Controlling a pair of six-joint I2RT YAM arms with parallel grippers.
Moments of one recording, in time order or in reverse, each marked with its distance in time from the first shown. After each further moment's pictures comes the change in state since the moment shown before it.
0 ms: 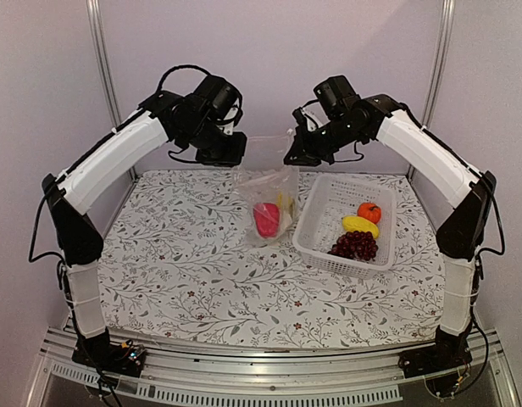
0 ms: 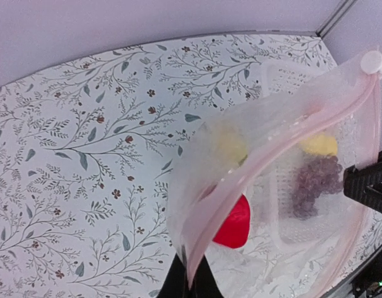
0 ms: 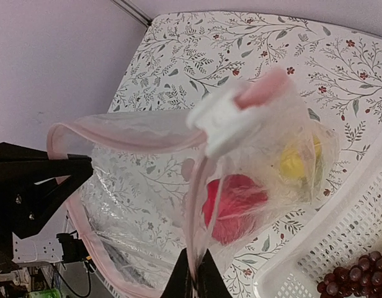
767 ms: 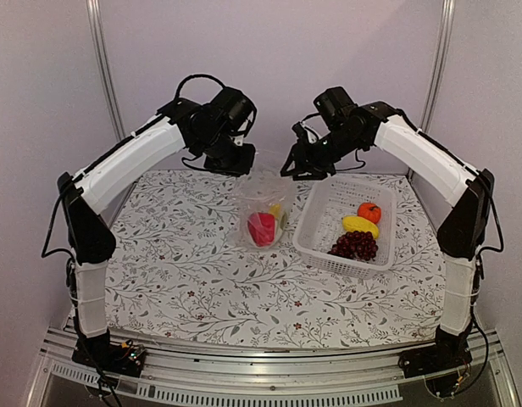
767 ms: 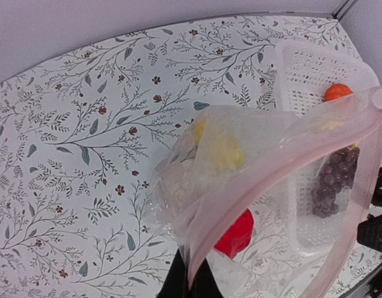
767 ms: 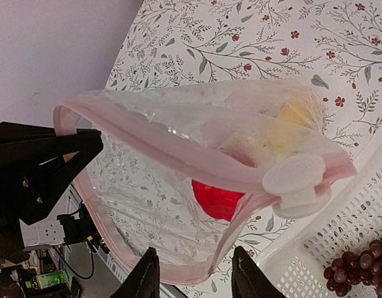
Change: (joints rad) left arm -0.031 0.082 0.059 -0.054 -0.112 0.007; right arm -0.019 0.024 -0.037 -0.024 -0.105 -0.014
